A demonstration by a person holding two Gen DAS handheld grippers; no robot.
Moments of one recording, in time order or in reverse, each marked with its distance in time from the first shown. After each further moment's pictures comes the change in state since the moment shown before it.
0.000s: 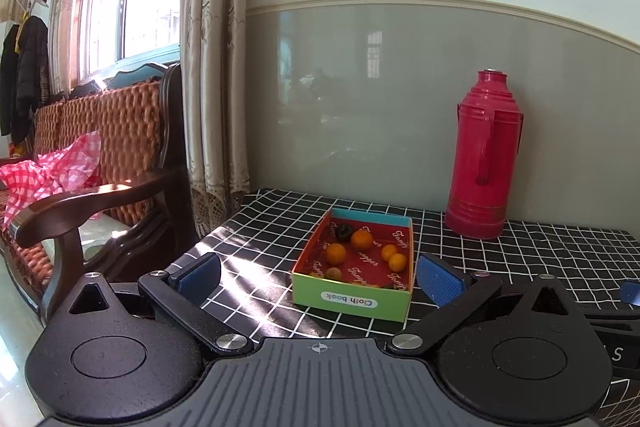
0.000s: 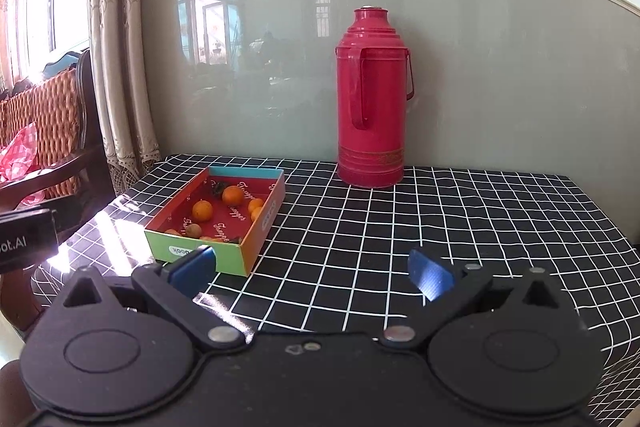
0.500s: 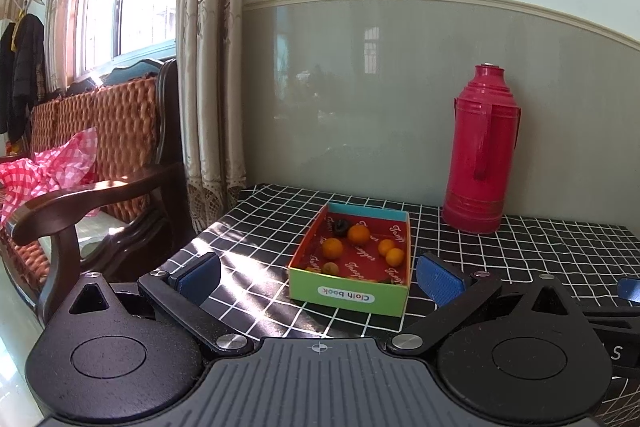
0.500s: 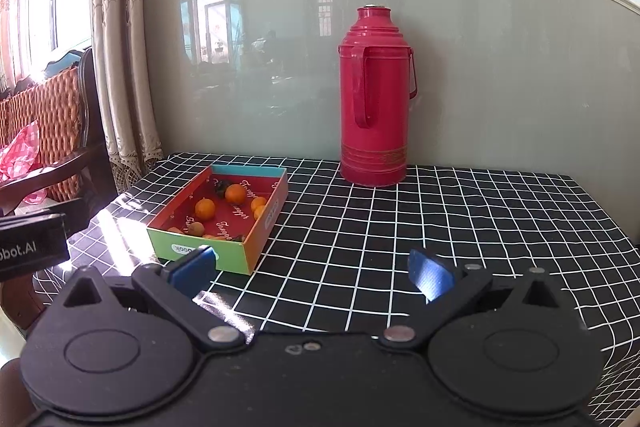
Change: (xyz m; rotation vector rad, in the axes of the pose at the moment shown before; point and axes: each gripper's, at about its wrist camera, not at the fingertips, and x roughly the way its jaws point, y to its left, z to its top) left arm 0.005 -0.002 -0.002 0.004 0.016 -0.007; right arm -0.001 0.002 0.000 -0.007 0.000 0.002
